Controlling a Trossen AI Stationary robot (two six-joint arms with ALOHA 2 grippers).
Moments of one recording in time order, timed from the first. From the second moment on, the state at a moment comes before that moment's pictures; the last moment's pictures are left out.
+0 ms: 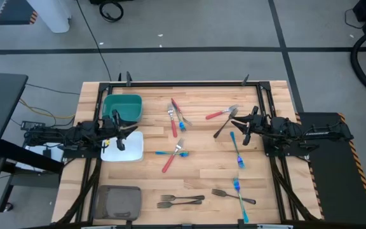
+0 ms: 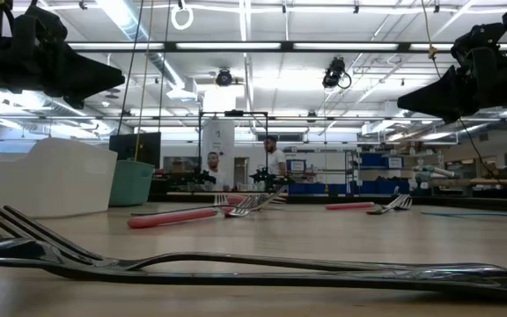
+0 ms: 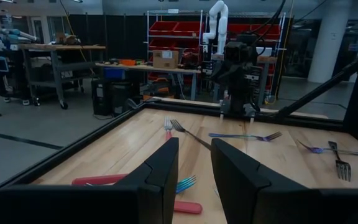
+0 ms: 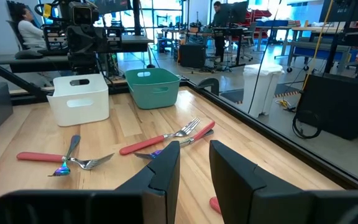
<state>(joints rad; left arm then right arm) -0.05 0.03 0.01 0.09 -0.34 -0.04 -0.01 0.13 0.01 0.08 0.37 0.01</state>
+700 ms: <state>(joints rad) -0.05 0.03 0.01 0.11 -0.34 -0.13 -0.01 0.13 0.01 0.08 0.37 0.01</state>
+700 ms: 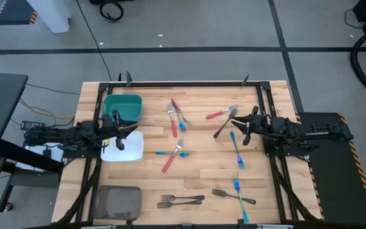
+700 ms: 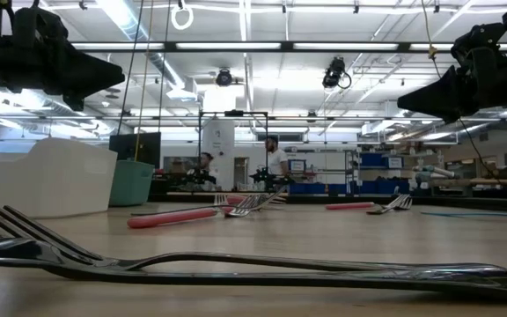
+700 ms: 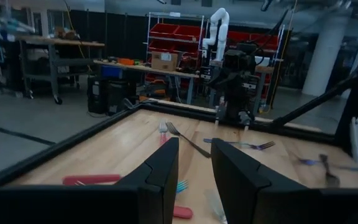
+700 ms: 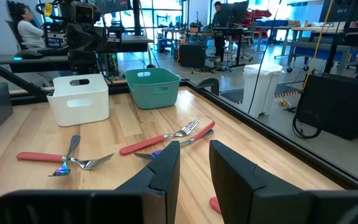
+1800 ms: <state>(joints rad) -0.05 0.03 0.01 0.19 -0.34 -0.13 -0.01 0.13 0.01 0.08 0.37 0.01</state>
